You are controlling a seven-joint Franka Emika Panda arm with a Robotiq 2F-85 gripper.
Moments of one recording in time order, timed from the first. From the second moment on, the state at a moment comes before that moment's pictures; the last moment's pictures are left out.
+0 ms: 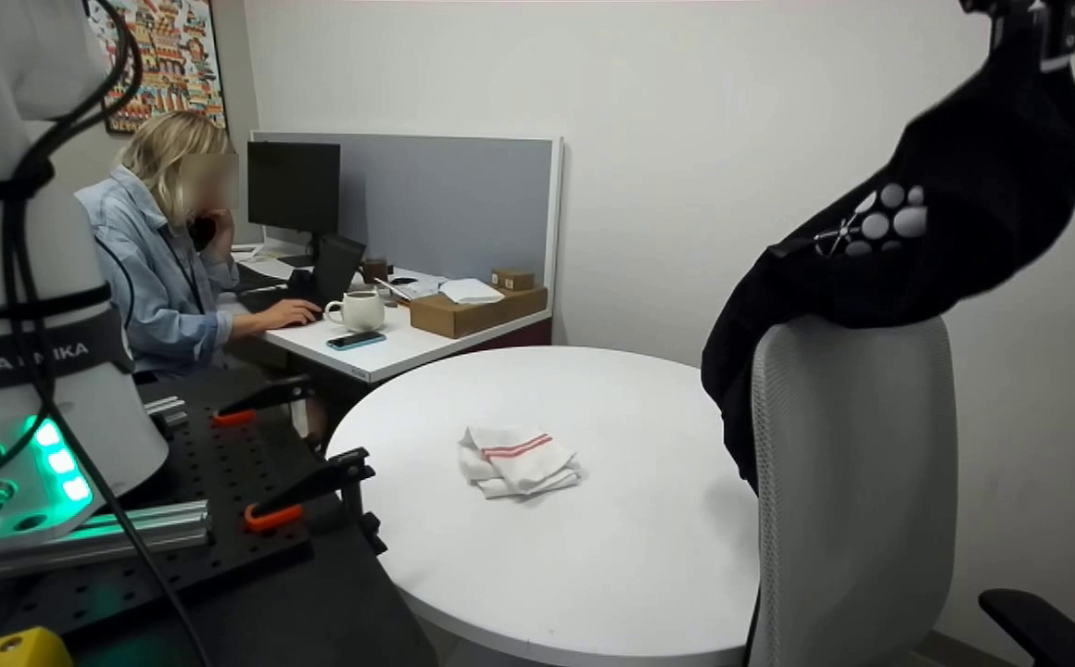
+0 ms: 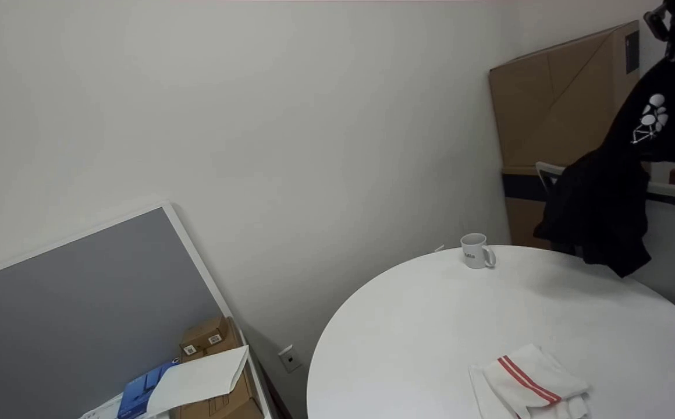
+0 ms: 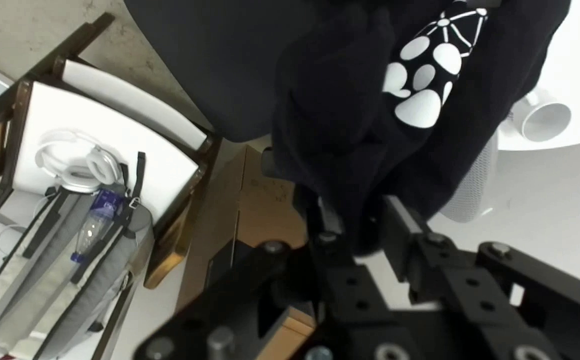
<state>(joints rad) -0.41 0.27 -0.32 -1.61 0.15 2.17 -0.22</state>
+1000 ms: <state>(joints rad) -0.44 0.24 -0.21 -1.63 0.23 2.17 -0.31</state>
